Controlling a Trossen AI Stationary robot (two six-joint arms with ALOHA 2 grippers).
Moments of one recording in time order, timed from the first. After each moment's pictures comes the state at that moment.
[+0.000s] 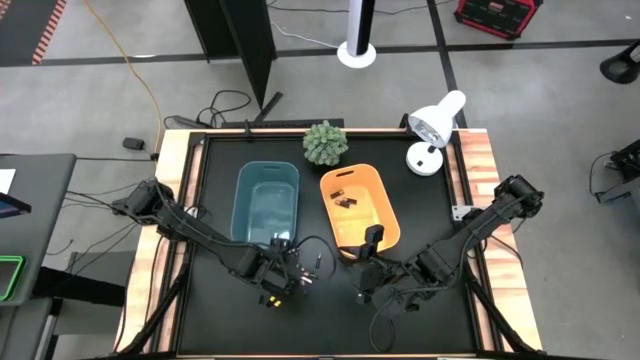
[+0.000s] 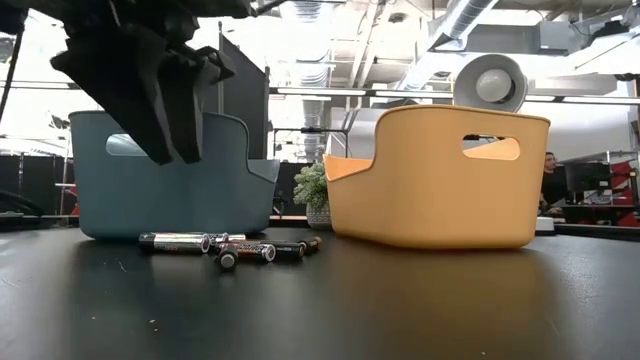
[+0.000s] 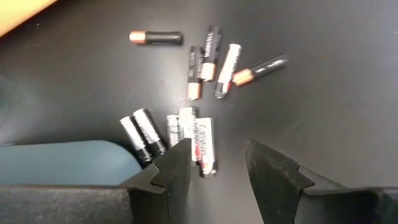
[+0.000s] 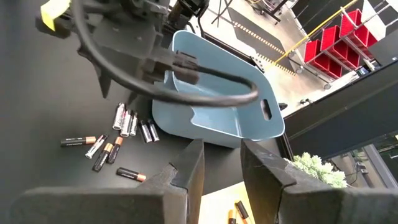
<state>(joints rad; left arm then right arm) -0.49 1.75 1.27 -0.76 -0.29 -0.26 0.62 1.65 1.43 -0.57 0.94 0.04</state>
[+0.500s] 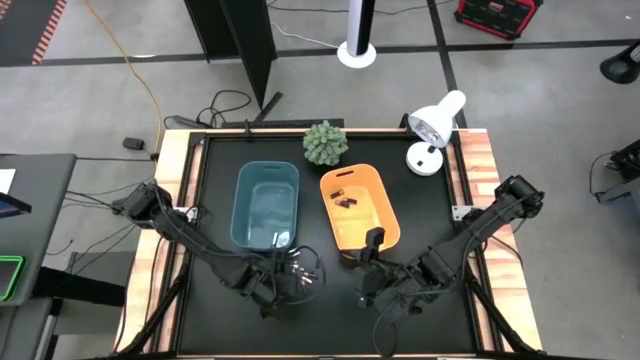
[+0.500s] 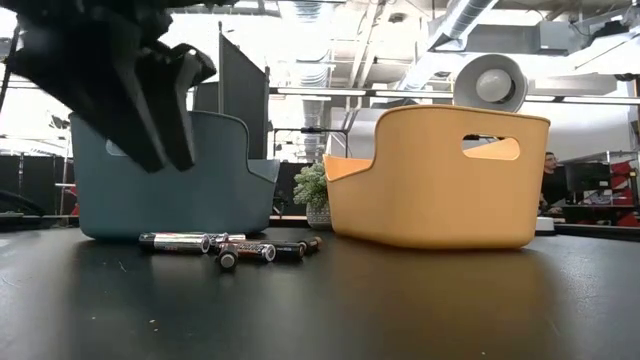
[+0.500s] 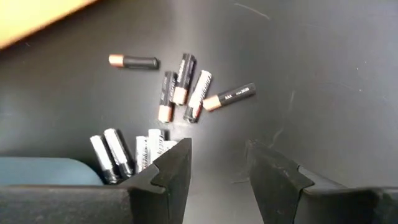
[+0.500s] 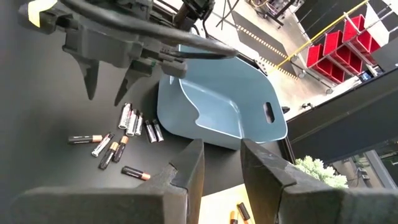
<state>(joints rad) -0.58 1.75 1.17 -0.56 -0.38 -0.37 0.64 1.65 1.43 -0.57 0.94 0.03</state>
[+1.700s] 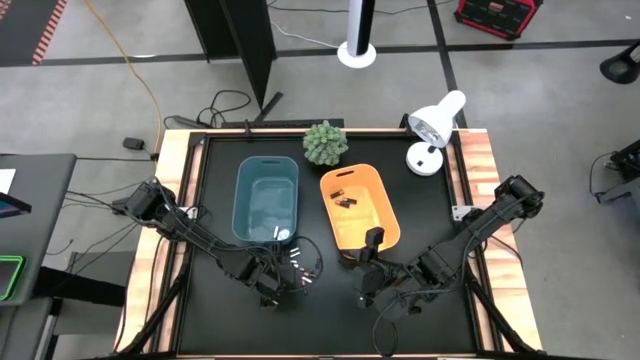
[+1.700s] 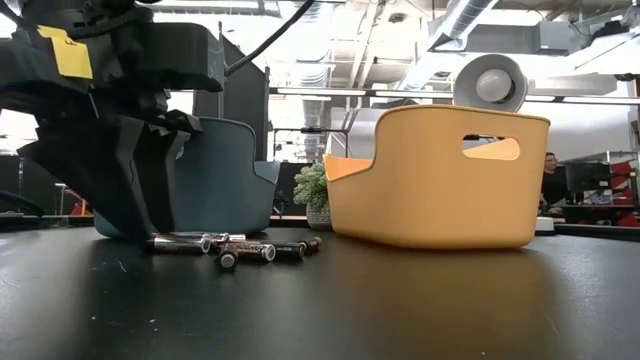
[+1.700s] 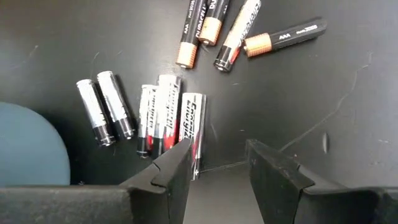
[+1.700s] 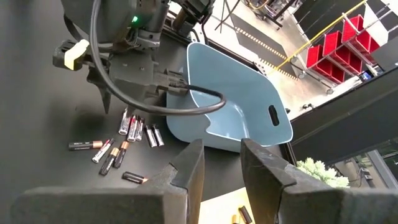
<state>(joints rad) -0.52 1.77 1.04 -0.49 -0.30 -0.43 0.64 1.65 1.43 -0.54 0.94 0.02</state>
